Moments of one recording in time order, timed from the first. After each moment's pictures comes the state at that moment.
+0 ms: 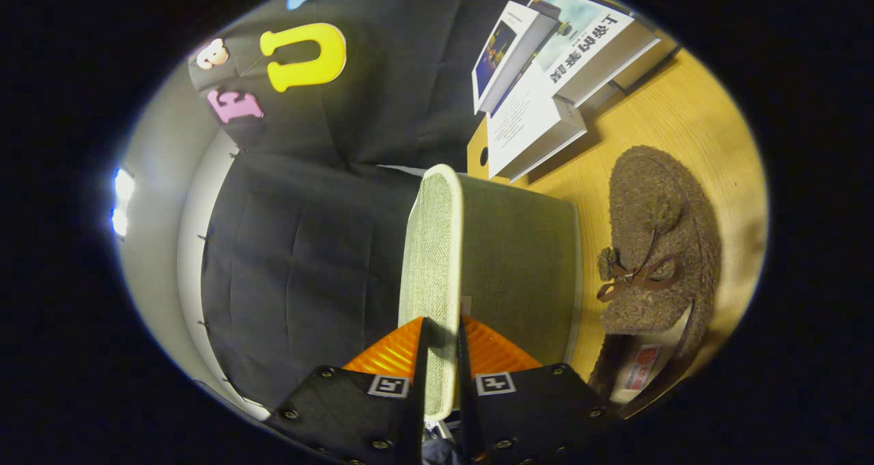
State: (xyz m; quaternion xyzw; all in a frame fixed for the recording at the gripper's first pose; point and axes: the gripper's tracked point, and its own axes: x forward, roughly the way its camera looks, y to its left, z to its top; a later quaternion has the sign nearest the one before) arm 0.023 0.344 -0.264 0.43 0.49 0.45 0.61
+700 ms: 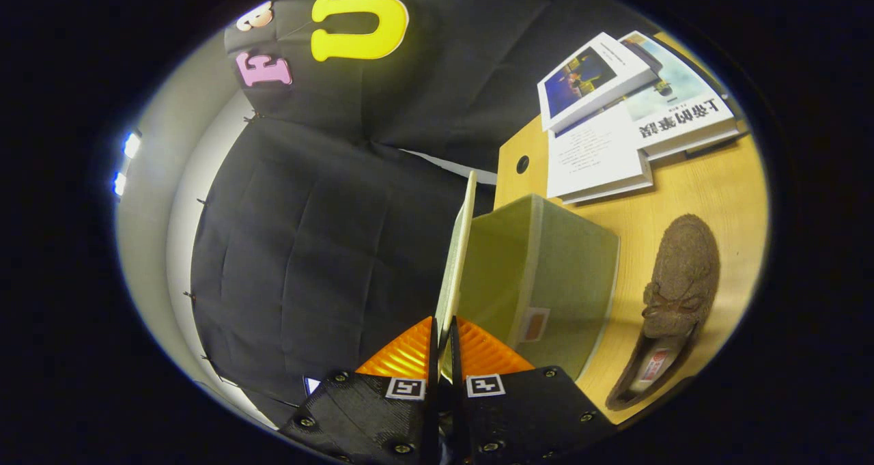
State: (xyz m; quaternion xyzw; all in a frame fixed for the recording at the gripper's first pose) arm 0.018 0.366 -0.169 0.32 0.46 0.51 0.65
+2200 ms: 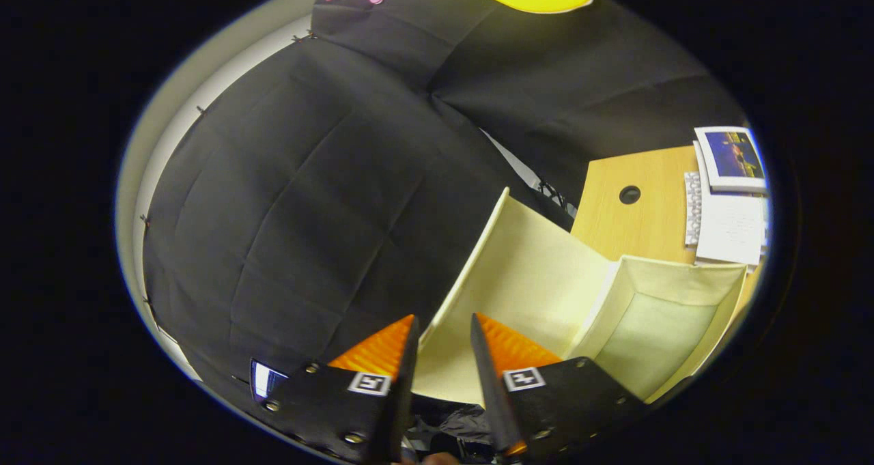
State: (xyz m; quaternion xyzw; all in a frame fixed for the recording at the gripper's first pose) arm -0.028 0.580 -0.101 0.17 0.40 0.56 0.70
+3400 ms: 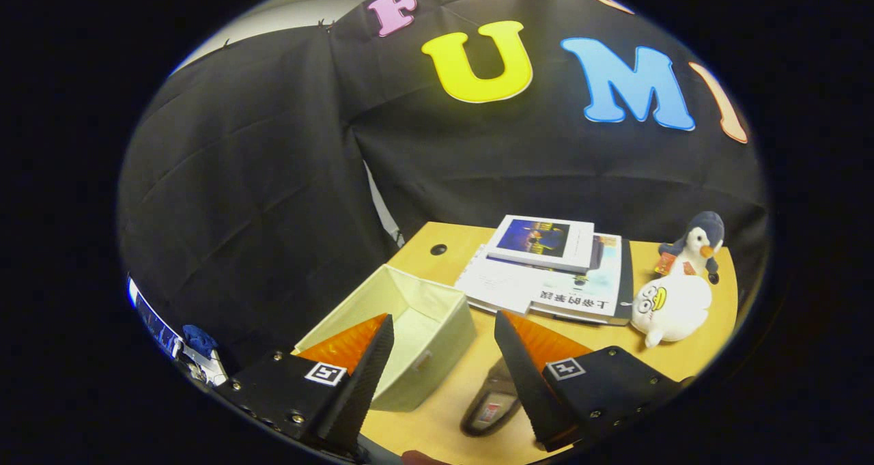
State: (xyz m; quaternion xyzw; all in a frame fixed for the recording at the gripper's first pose) arm 0.057 0.301 -0.141 -0.02 0.27 0.35 0.90
